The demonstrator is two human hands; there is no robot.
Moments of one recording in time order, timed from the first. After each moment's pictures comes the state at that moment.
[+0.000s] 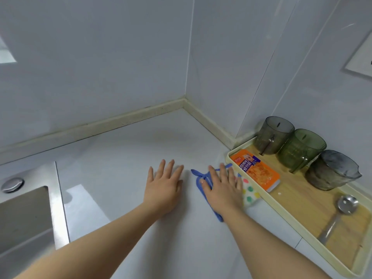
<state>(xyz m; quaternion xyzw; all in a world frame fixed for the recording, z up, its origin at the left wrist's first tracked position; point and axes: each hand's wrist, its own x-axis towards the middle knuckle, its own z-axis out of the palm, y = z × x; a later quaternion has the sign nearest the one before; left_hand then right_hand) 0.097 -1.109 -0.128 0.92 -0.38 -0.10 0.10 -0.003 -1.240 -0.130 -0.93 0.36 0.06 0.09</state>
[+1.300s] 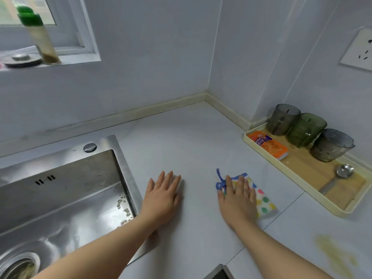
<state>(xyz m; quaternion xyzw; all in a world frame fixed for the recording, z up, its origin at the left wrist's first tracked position) 0.020 -0.945 -0.134 0.92 -0.37 -0.09 0.07 -0.098 -1.109 -0.134 -0.92 0.38 0.04 0.04</state>
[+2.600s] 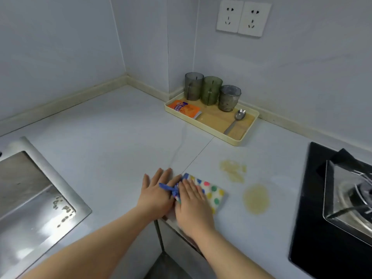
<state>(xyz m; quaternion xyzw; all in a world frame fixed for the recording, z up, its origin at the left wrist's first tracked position) -0.139 -1.008 -0.129 0.83 -0.53 -0.18 0.02 -0.255 -1.051 -0.123 -0.91 0.38 0.00 0.14</state>
